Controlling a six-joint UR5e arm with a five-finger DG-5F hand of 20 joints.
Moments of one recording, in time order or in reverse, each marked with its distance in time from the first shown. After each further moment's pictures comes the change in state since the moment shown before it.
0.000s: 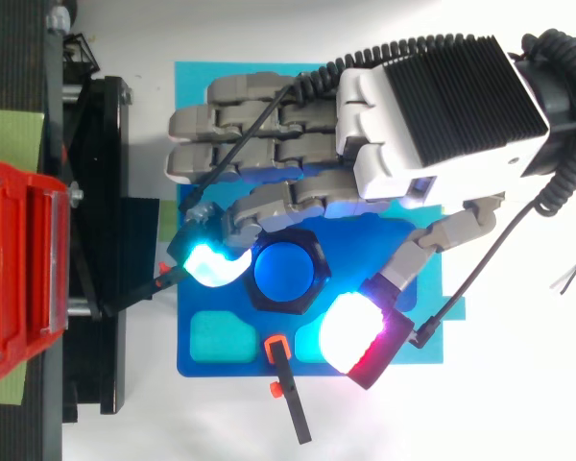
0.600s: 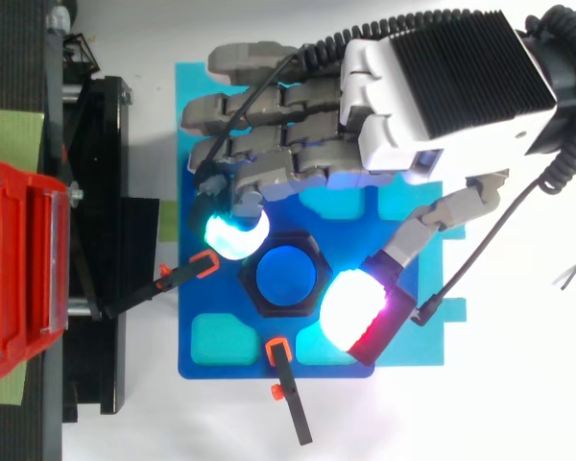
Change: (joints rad) arm -0.019 0.000 0.000 0.022 -0.009 0.000
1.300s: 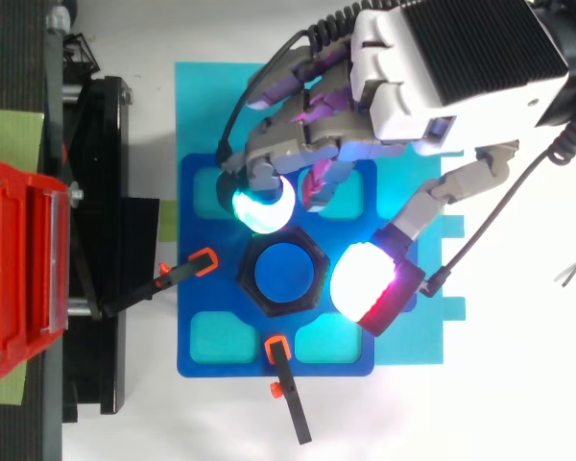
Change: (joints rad) arm -0.029 0.001 0.001 0.001 -0.031 0.000
